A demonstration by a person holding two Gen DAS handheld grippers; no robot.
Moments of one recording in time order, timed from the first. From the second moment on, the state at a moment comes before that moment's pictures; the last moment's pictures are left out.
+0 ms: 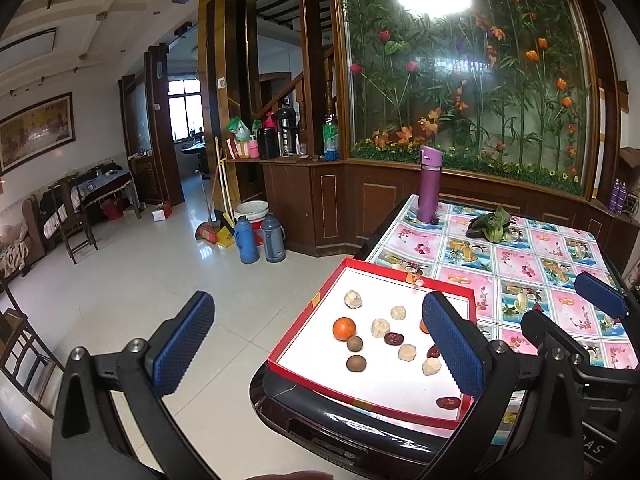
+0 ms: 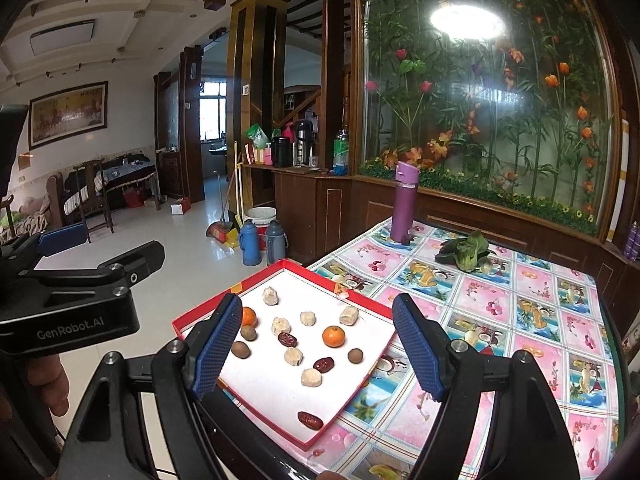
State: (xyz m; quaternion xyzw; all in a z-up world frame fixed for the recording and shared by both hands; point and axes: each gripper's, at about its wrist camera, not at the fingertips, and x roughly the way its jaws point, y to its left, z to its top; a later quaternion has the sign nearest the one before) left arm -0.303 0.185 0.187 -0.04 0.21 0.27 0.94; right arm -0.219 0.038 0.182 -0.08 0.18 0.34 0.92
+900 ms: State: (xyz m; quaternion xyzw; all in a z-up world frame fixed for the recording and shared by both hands) left arm -0.254 0.213 0.167 -0.04 0.26 0.27 0.93; right arm -0.184 0.057 0.165 -0.07 0.22 0.34 0.91
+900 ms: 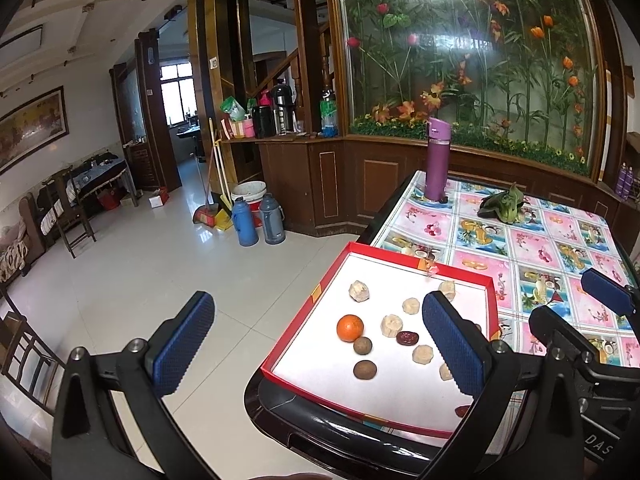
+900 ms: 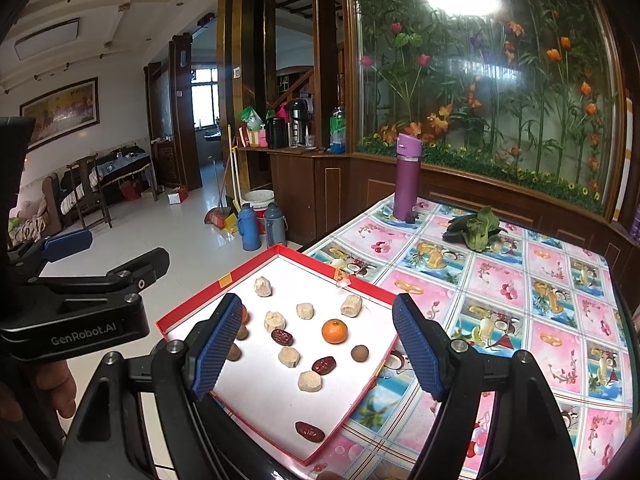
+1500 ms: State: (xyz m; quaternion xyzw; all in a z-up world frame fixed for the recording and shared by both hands) left arm -0.222 0.206 0.152 -0.03 0.29 0.25 0.92; right arm -0.164 0.049 0.155 -0.05 0.25 0.33 0.91
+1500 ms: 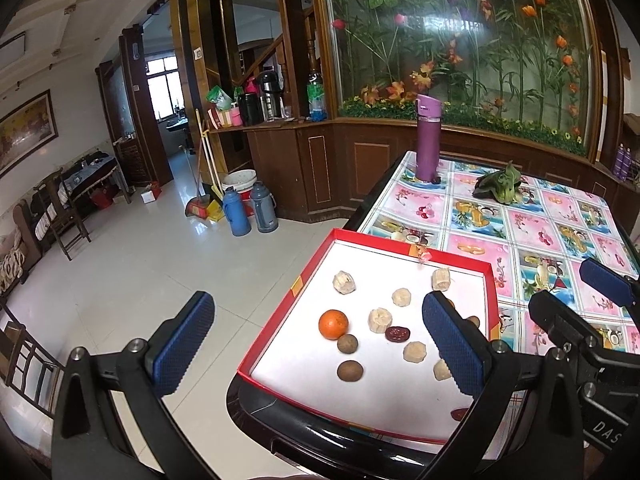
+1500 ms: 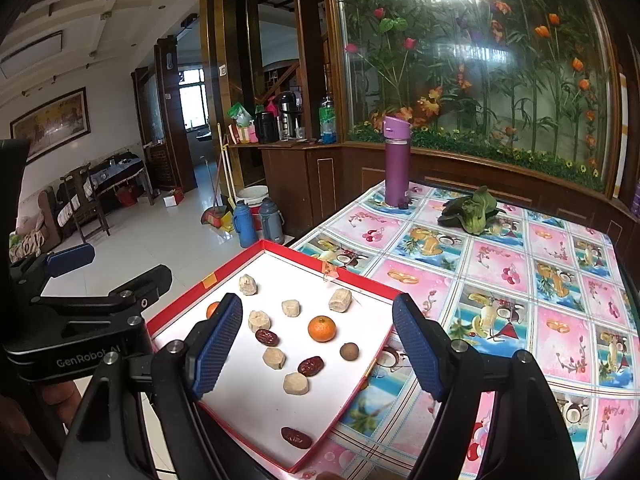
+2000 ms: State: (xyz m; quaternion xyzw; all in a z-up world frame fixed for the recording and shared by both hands) left arm -0.221 0.200 0.154 -0.03 0.29 0.24 0.93; right arm -0.164 0.048 0.155 -0.05 0.25 0.33 0.91
